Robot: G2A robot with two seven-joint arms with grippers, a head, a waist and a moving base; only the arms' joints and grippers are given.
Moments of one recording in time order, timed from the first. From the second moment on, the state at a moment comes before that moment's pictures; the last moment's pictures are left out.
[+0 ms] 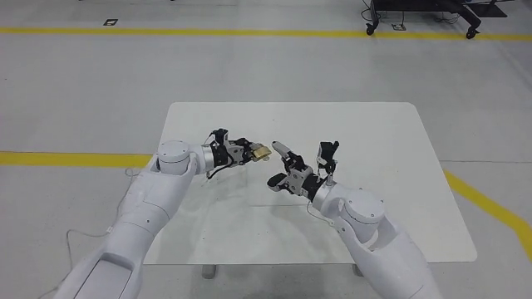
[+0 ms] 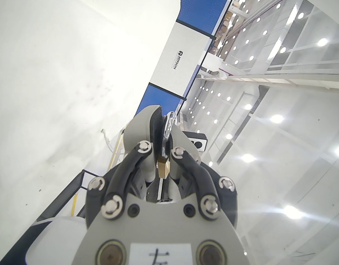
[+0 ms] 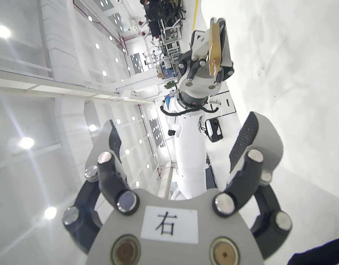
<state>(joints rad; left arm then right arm) 0.83 -1.31 -1.00 -0.85 -0.53 0.20 -0.99 -1.47 -1.27 1.13 -1.86 0.51 0.42 0.21</state>
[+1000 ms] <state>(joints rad) 0.86 -1.32 -1.03 -0.84 -0.65 0.10 -1.04 -1.34 -1.29 1.14 -1.69 0.81 0.51 0.25</state>
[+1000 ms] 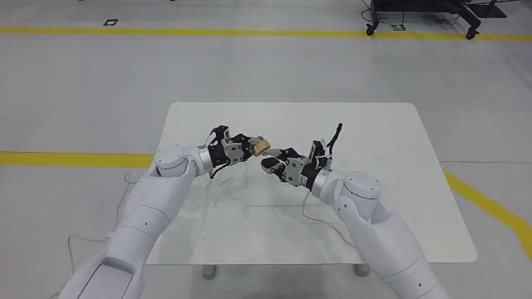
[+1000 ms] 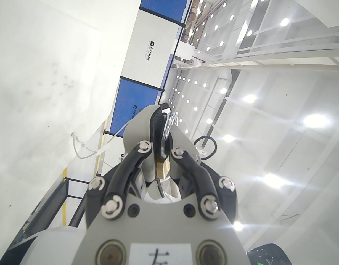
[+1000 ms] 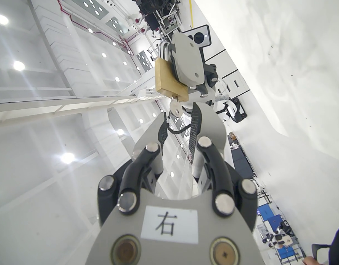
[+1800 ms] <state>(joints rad) 0.89 -1.32 -1.06 -0.90 -0.65 -0.04 -1.08 -1.32 -1.31 1.19 -1.60 1.08 0.51 0.24</state>
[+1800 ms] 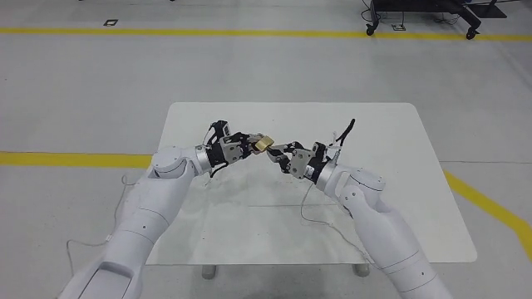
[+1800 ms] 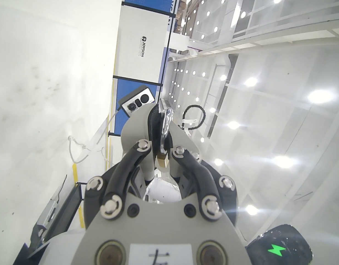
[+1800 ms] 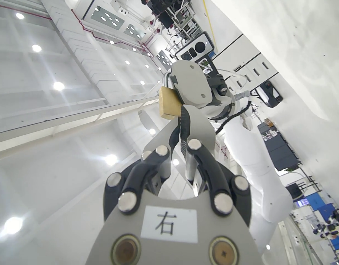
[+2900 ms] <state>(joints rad) 0.97 -1.27 -1.12 -1.09 -0.36 -0.23 -0.92 -1.34 -1.25 1.31 -1.61 1.07 0.72 0.41</state>
